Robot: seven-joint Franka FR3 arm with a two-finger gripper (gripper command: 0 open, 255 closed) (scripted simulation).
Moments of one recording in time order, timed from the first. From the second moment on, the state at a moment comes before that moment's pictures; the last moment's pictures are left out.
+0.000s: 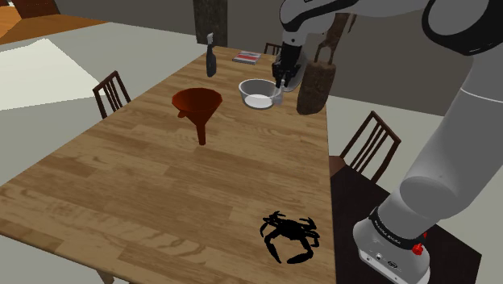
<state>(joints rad) -0.10 0.16 -0.10 -1.81 0.11 1.97 -0.10</state>
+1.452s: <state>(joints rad) -0.10 0.23 -0.10 -1.92 0.13 2.14 -0.12</state>
